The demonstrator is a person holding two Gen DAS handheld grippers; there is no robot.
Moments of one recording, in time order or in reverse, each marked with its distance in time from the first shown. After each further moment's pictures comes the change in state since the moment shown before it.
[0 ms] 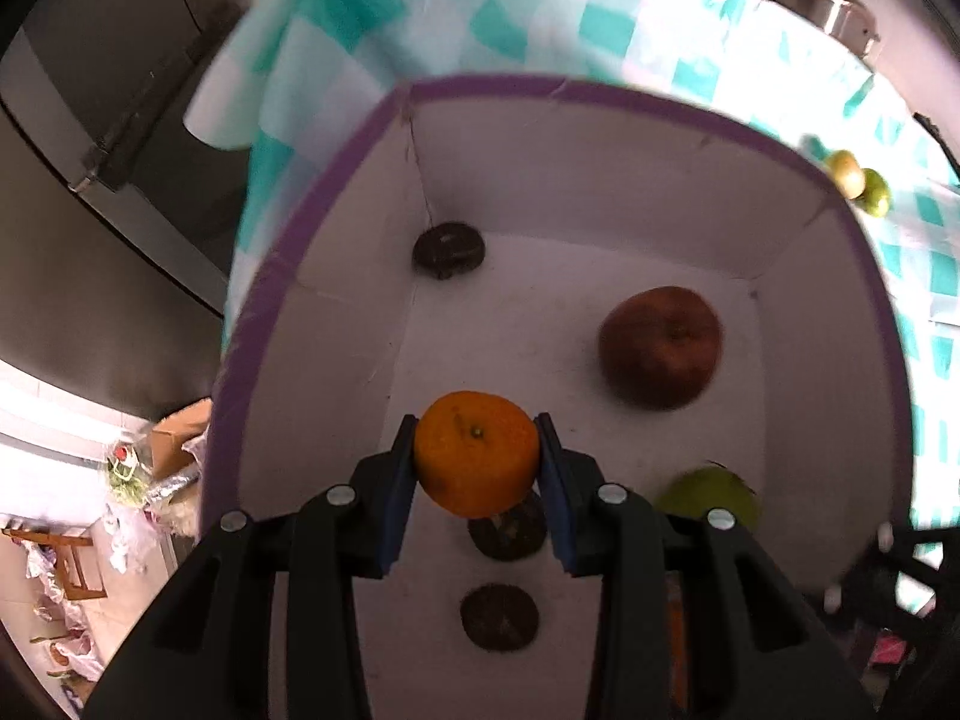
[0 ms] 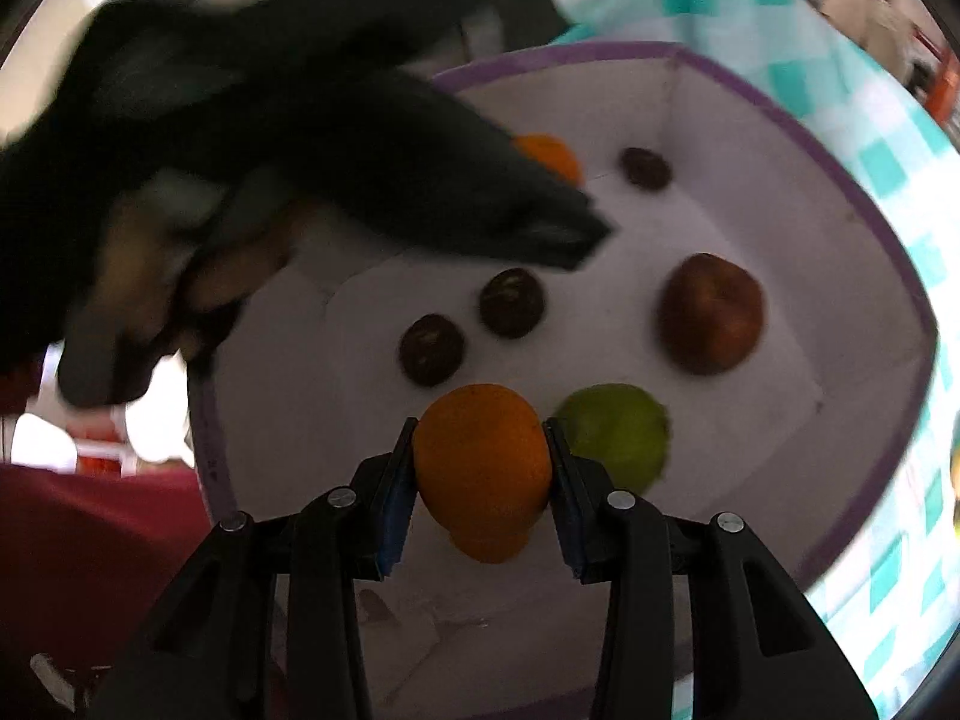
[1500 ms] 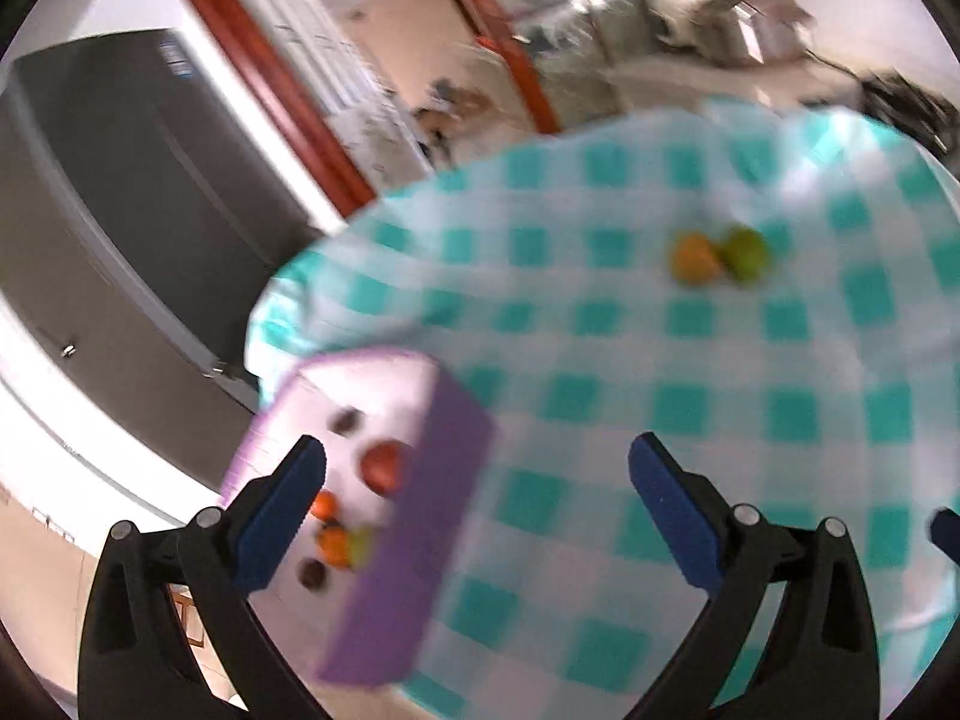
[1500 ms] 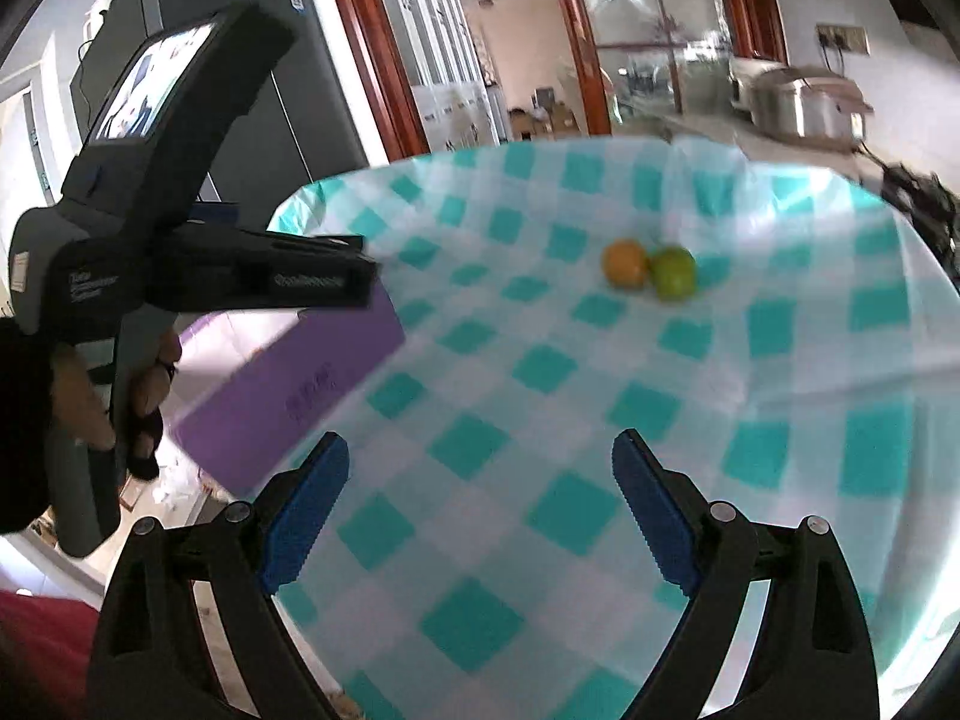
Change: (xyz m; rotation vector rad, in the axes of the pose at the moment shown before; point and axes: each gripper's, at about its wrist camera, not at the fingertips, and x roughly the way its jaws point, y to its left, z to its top) left arm -0.142 -0.378 -0.030 0.113 -0.368 0.414; right arm -0.204 -0.151 -0.329 0.523 -0.596 -0.240
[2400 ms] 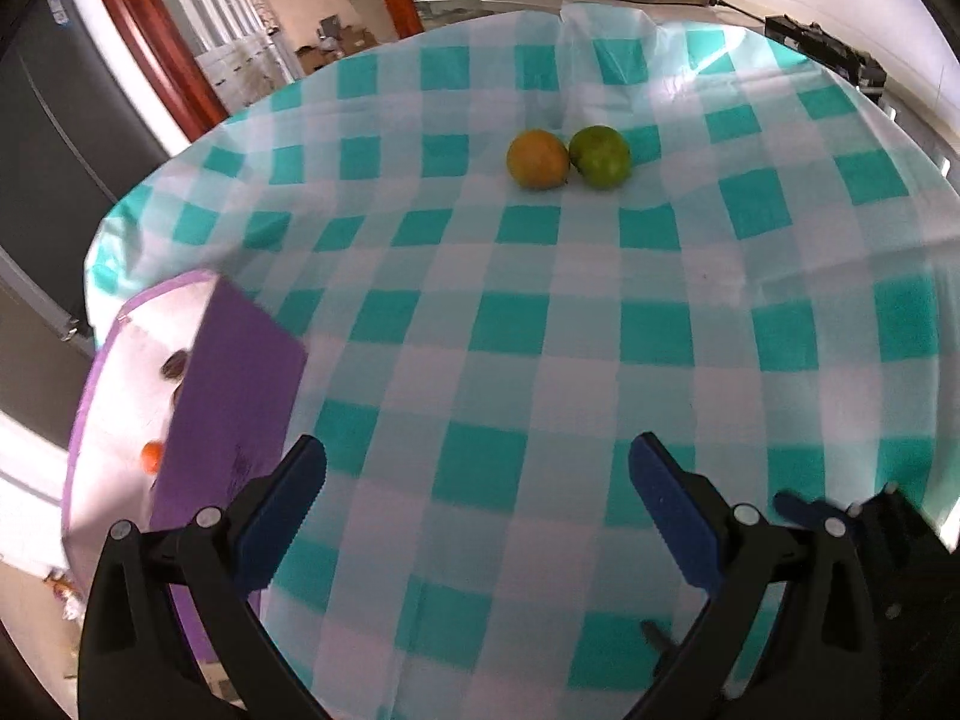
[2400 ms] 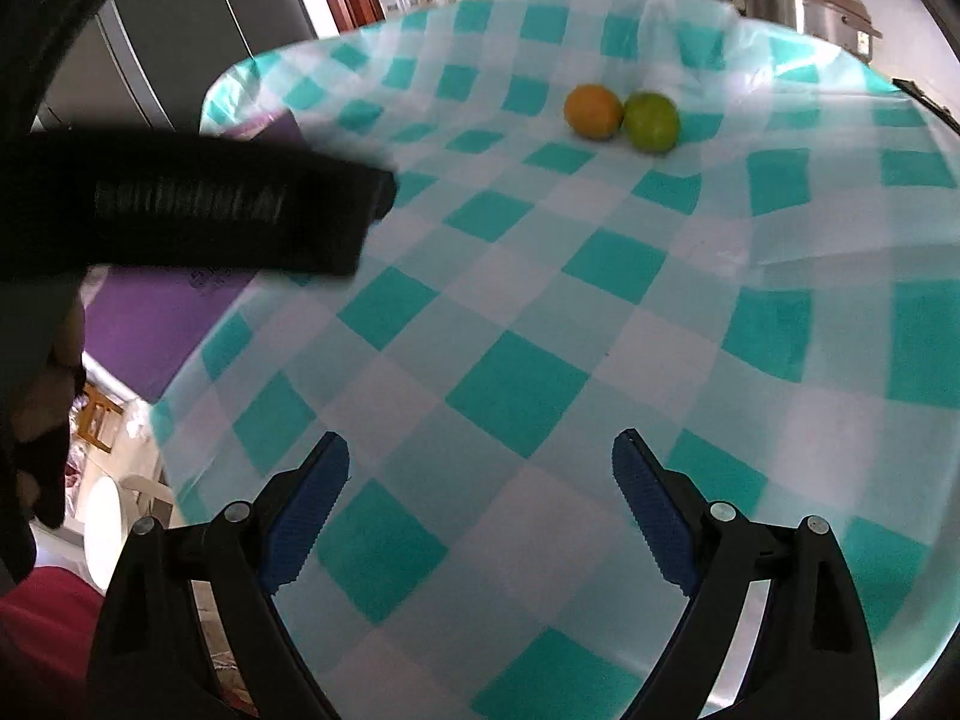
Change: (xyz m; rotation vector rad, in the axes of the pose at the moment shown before) left arm 0.054 -0.055 -0.020 0.019 0.144 -0.332; right arm 0.074 -0.029 -0.044 0.013 0.273 -0.086
